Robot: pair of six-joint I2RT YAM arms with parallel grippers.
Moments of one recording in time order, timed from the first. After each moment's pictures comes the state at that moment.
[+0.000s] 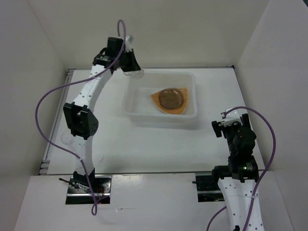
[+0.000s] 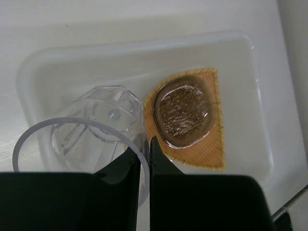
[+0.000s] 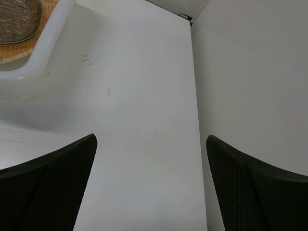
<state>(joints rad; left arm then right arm) -0.23 2.08 2.23 -0.71 0.32 -0.36 -0.01 0.32 0.58 -0.47 0.09 -0.44</state>
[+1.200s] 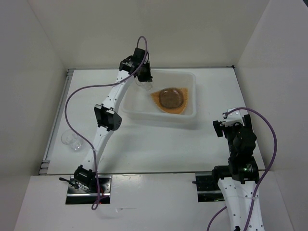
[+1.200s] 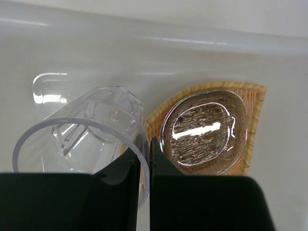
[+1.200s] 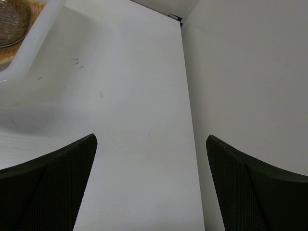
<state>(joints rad) -0.39 2.71 3.02 -1.10 0.09 -0.49 0.00 0.30 0.58 -0.46 0.14 -0.43</state>
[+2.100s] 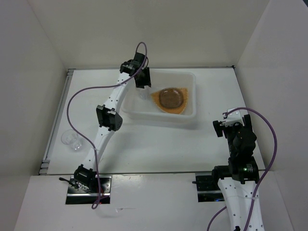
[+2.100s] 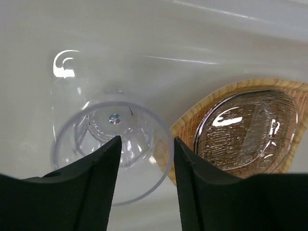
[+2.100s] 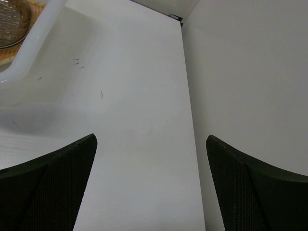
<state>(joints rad) -0.38 2.81 3.10 -1.23 0.05 -0.50 0.00 0.30 0.58 -0.46 0.14 -0.43</state>
